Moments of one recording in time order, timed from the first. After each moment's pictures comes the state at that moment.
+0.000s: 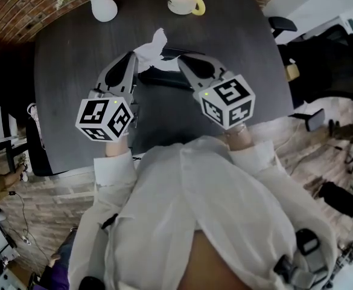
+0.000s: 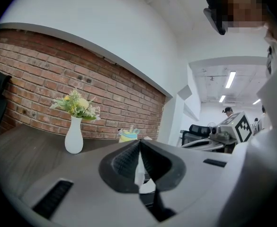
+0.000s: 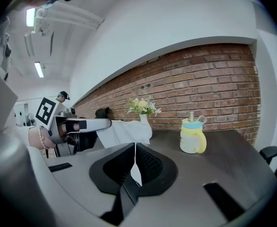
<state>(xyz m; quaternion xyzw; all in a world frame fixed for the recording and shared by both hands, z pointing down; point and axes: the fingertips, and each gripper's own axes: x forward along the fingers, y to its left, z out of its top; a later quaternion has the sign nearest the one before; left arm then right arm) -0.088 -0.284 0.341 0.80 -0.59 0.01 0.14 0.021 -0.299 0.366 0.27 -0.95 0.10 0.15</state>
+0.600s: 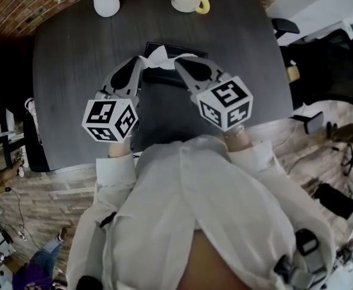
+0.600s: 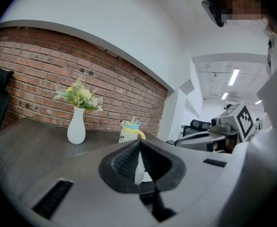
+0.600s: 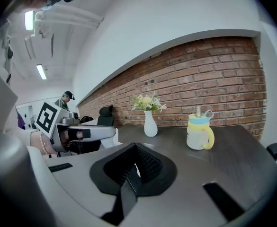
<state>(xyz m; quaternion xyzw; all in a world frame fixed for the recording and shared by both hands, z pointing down) -0.087 -0.276 0.372 0.79 -0.59 0.03 0.16 0.006 -0.290 0.377 0.24 -0.95 0.11 0.16</state>
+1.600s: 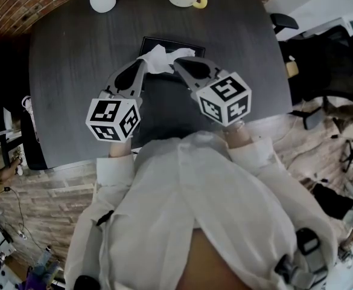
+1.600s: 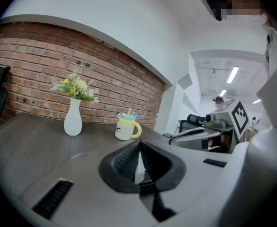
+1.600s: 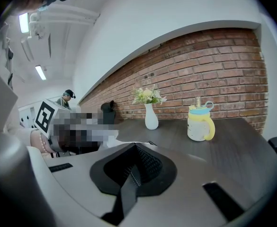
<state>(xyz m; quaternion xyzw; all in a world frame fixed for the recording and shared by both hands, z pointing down) -0.068 -0.266 0.396 0.80 -0.57 0.06 0.18 0.013 -0.283 0.401 0.23 -0.95 0.14 0.18</state>
